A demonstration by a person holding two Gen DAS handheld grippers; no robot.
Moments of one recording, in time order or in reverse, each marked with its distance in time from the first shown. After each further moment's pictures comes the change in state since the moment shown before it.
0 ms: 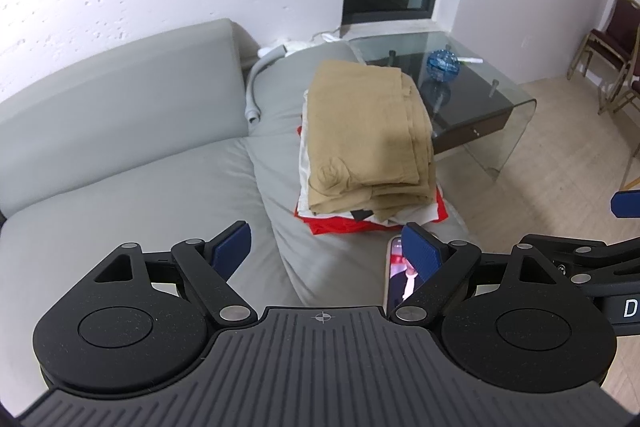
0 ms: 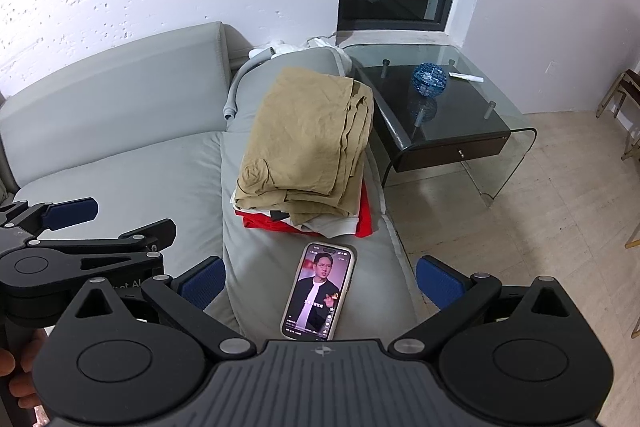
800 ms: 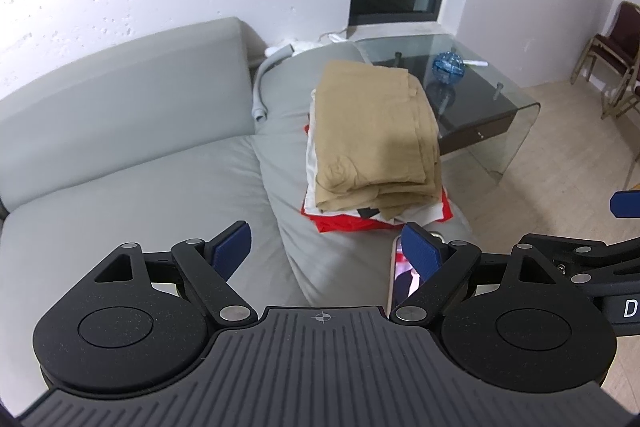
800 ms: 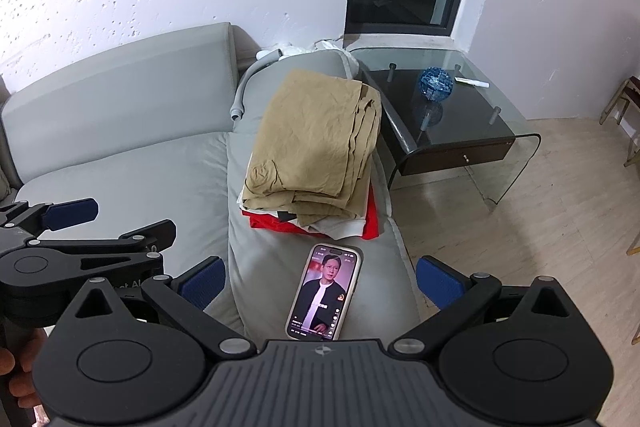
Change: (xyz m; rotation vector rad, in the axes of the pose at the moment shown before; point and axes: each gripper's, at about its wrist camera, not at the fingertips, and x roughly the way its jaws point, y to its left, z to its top) left arm -0.003 0.009 -0.005 -0.017 -0.001 0.004; right arm 0.000 0.008 -0.003 -0.008 -0.007 0.009
